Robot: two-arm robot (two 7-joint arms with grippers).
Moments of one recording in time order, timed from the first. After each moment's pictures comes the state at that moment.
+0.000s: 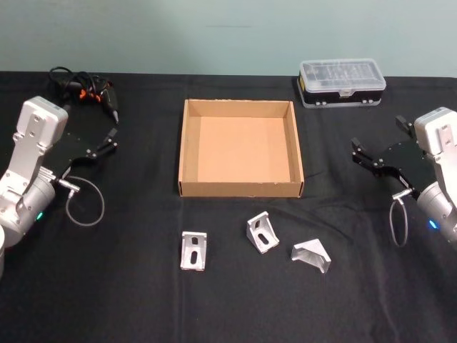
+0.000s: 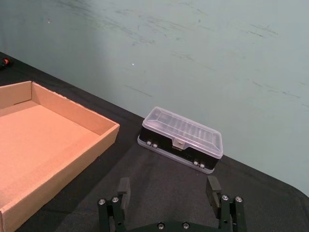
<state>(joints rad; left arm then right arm) -0.20 0.60 0.45 -1.41 -0.25 -0.12 0.03 0.20 0.60 -0.45 -1.41 0.25 -0.12 -0.03</state>
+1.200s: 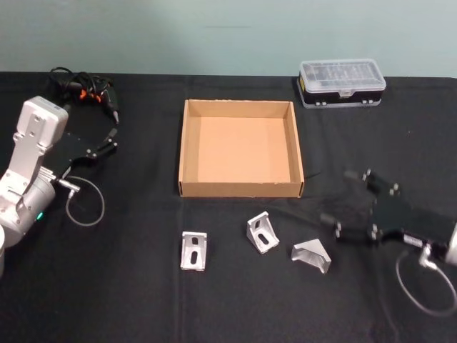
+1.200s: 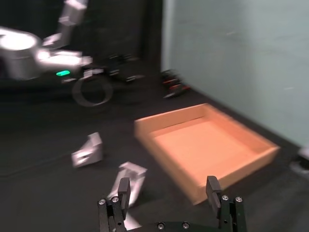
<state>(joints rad) -0.20 0.60 0.45 -1.41 -0.25 -0.12 0.03 0.06 0.85 -0.41 -1.62 0.56 -0.19 0.64</state>
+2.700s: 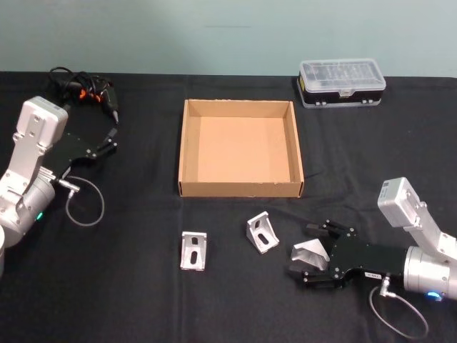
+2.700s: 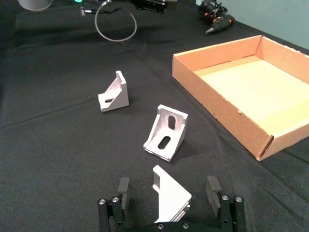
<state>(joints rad) -0.20 0.60 0.45 -1.41 -0.25 -0.12 0.03 0.14 0.73 -0.52 -1.50 0.39 -0.03 0.72</state>
